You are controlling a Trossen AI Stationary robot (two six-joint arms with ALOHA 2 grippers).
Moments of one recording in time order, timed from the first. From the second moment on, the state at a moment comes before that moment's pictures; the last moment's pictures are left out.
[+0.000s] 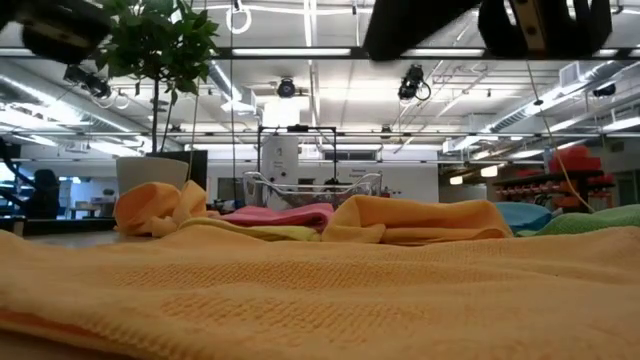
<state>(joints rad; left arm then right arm) -0.81 1.54 1.02 -0.67 -0.23 -0.30 0.64 2.08 1.66 -0.65 0.36 1.41</state>
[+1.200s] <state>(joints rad) -0.90 1.66 0.76 -0.13 -0.52 -0.35 0.61 2.11 1.66 -0.65 0.37 1.36</state>
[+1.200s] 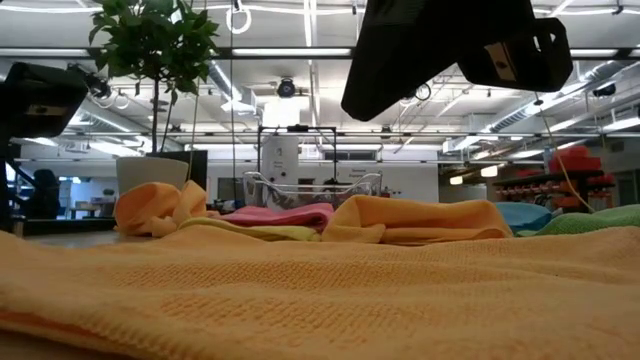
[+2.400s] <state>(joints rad) -0.79 1.70 0.86 -0.22 -0.22 -0.35 0.63 2.11 1.66 -0.68 0.35 1.36</state>
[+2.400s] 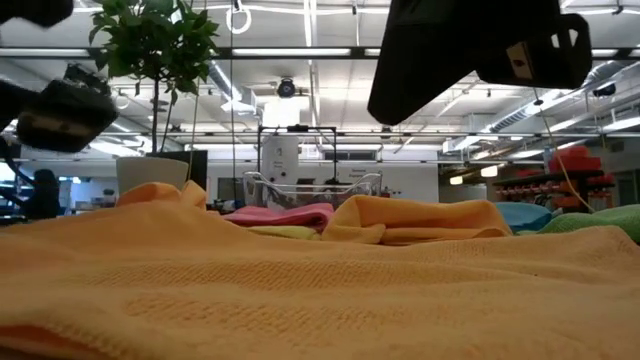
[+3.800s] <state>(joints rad) -0.78 1.73 0.86 -0.28 -0.13 -0.46 0.72 2.09 1.45 -0.63 0.29 1.66</state>
